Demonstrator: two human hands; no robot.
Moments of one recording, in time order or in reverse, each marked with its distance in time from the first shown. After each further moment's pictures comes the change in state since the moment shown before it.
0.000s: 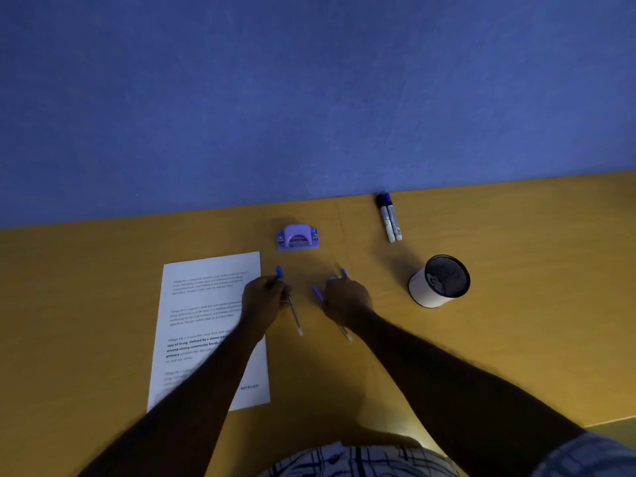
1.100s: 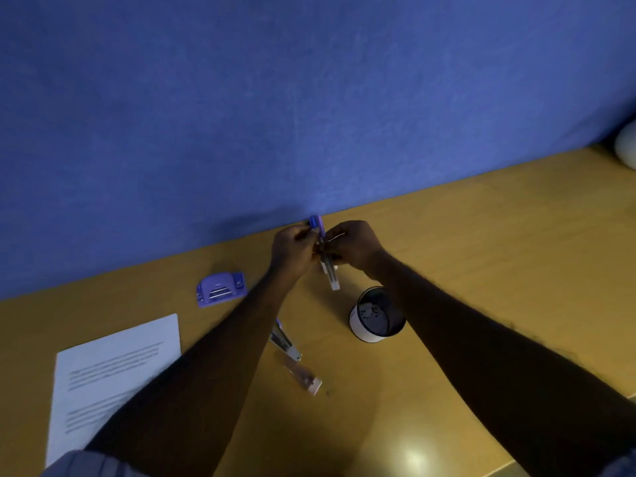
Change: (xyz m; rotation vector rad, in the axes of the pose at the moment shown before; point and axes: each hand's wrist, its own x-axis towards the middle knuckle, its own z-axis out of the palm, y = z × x) left_hand 0.078 0.155 0.202 0.006 -0.232 0.227; right_hand 0.063 0.160 -0.135 1.057 0.239 0.216
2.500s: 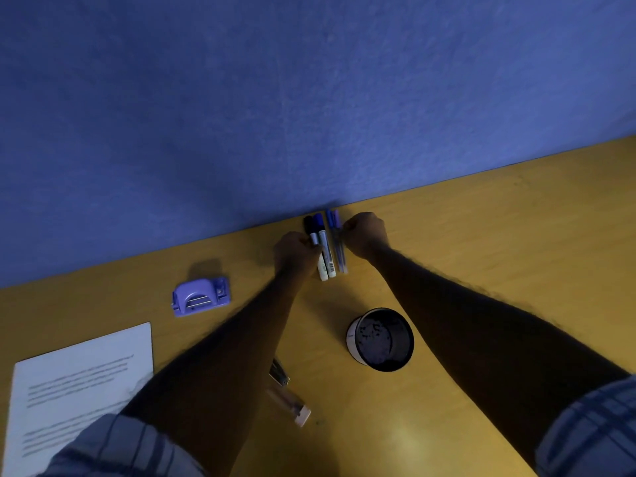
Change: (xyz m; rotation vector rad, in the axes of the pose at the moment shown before) left_hand 0.060 -0.046 0.037 0.530 0.141 -0.096; right_hand 0.105 0.061 -0.006 -0.347 0.144 0.082
